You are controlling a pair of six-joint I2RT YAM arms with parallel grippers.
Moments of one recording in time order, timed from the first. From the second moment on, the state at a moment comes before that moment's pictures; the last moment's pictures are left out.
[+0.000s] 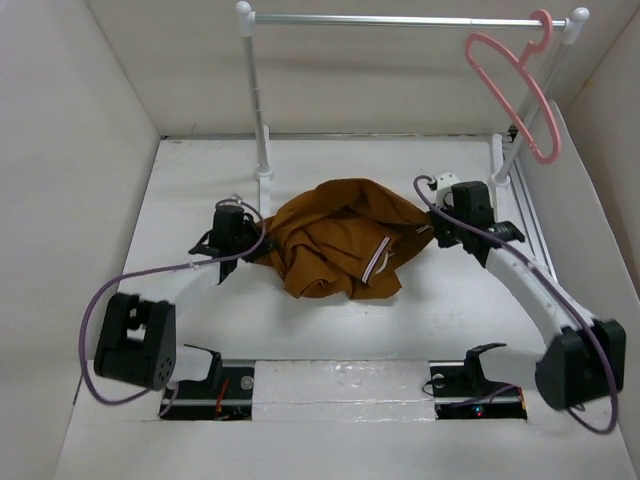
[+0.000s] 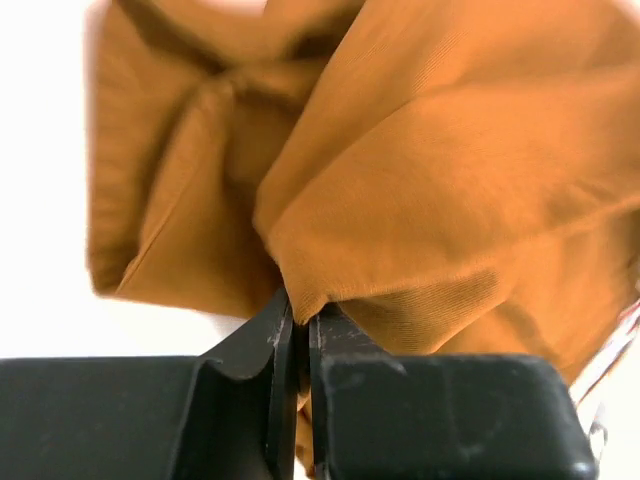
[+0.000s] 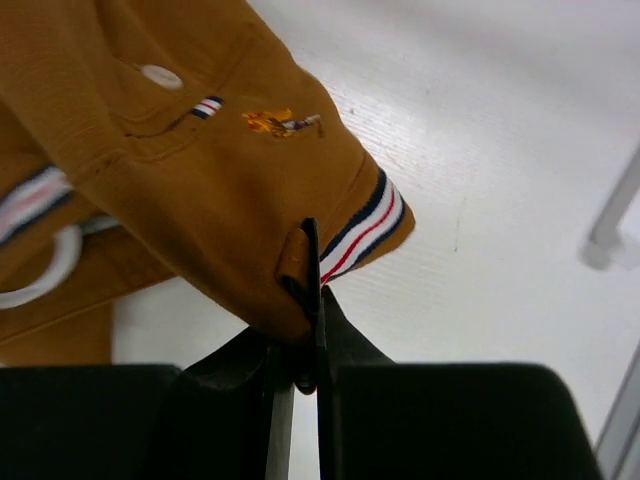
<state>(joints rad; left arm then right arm) -0.25 1.36 0.61 0.00 0.17 -0.79 0.22 1.27 0.92 -0.45 0.00 -0.14</state>
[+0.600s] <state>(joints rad) -0.27 0.78 1.50 -0.56 -0.31 -0.47 0.42 1.13 2.46 -1.24 -0.14 -0.16</state>
